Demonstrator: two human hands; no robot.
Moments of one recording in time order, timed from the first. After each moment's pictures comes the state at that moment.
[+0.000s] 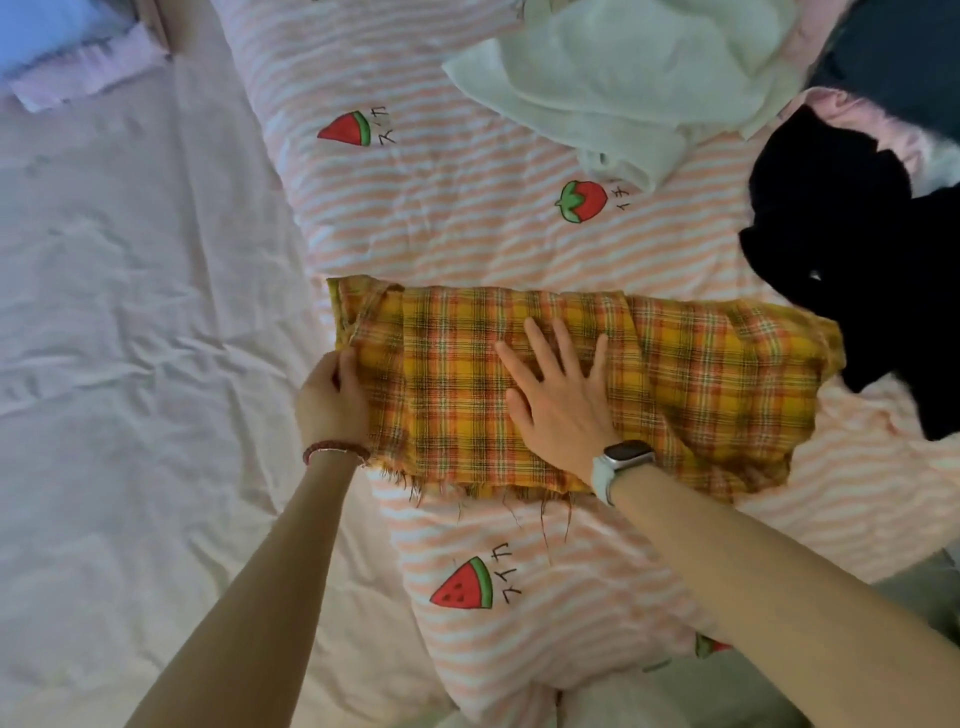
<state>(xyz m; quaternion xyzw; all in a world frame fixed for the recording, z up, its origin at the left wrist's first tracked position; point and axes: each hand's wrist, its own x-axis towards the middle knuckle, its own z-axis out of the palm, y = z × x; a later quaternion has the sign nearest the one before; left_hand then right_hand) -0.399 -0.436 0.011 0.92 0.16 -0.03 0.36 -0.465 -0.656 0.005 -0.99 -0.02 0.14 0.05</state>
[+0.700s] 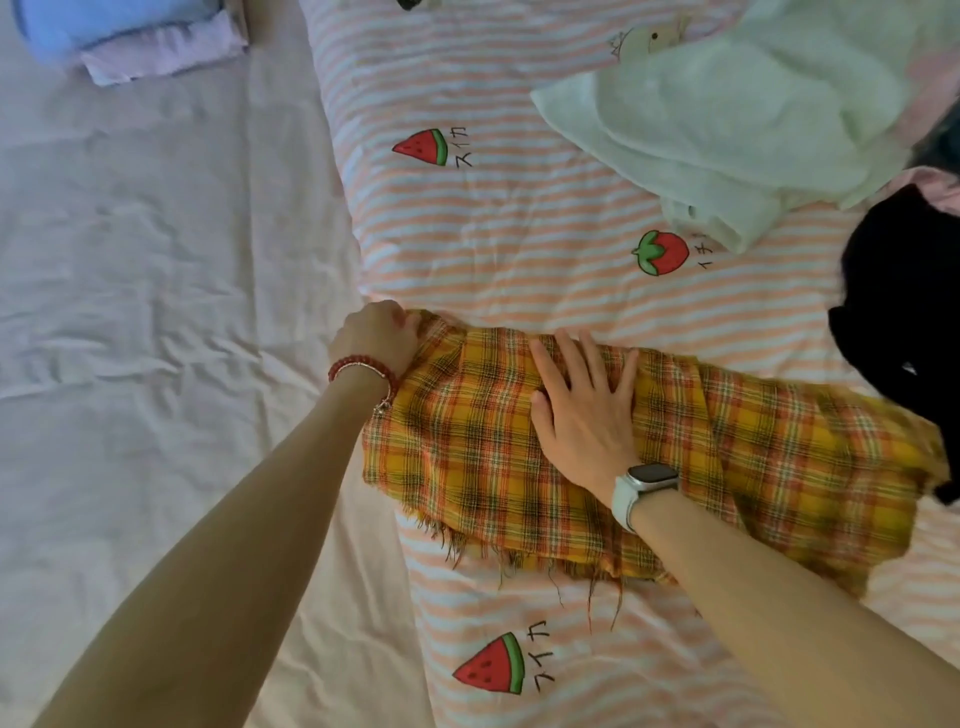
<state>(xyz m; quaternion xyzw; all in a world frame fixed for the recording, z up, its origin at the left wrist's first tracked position) -0.289 -0.430 0.006 0.96 0.08 -0.18 0.21 -0.402 -0.626 -0.006 -0.99 -0.02 0.11 0.07</state>
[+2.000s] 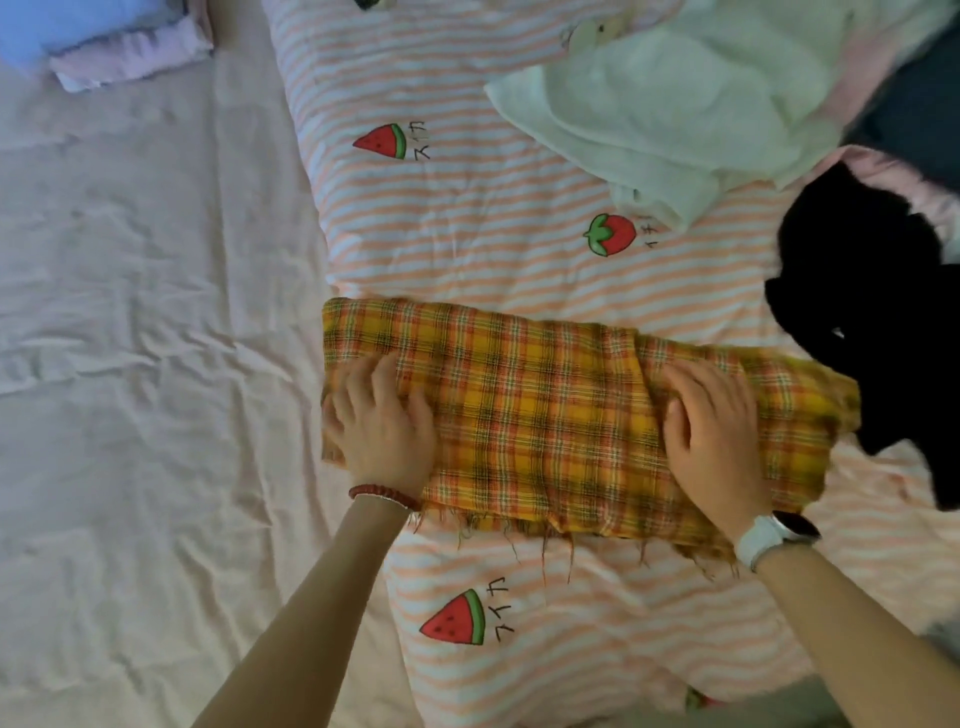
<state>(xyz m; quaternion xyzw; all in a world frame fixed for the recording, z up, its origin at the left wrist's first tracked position) -0.423 -0.472 0.018 0.97 0.07 0.01 0.23 -0.487 -0.746 0.030 -0.99 0.08 -0.02 0.12</state>
